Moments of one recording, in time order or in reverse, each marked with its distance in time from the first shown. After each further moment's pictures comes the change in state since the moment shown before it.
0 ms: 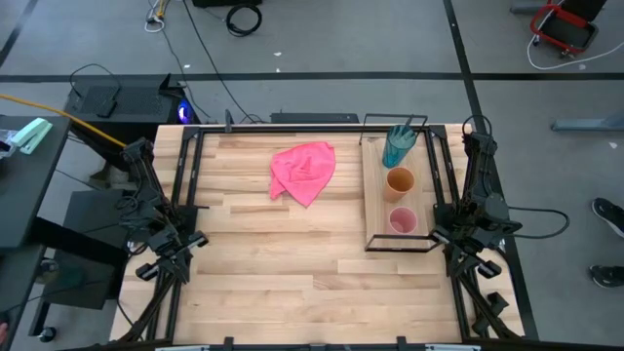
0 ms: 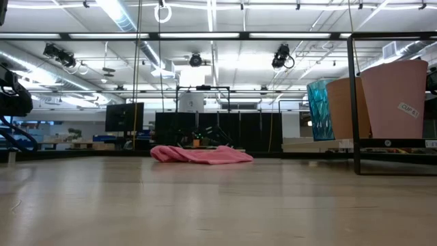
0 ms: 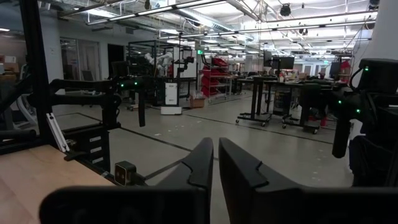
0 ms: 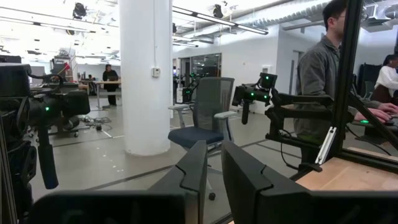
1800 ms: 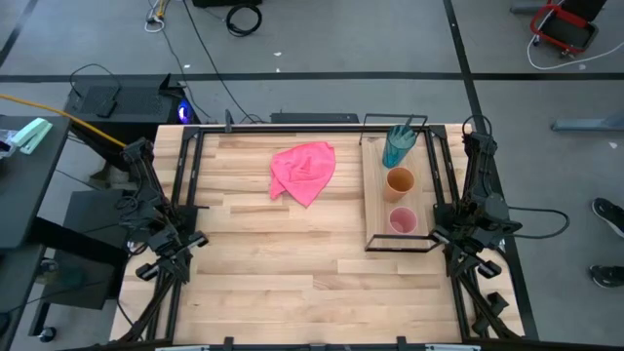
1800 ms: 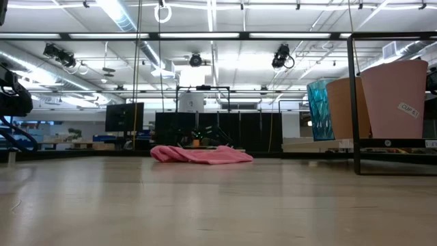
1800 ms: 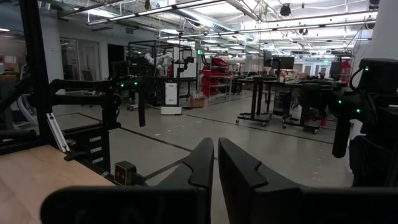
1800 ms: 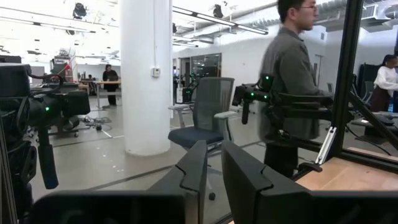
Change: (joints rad) left arm 0.000 0.000 0.000 0.000 0.000 0.001; right arm 0.000 0.000 0.000 0.000 0.000 0.000
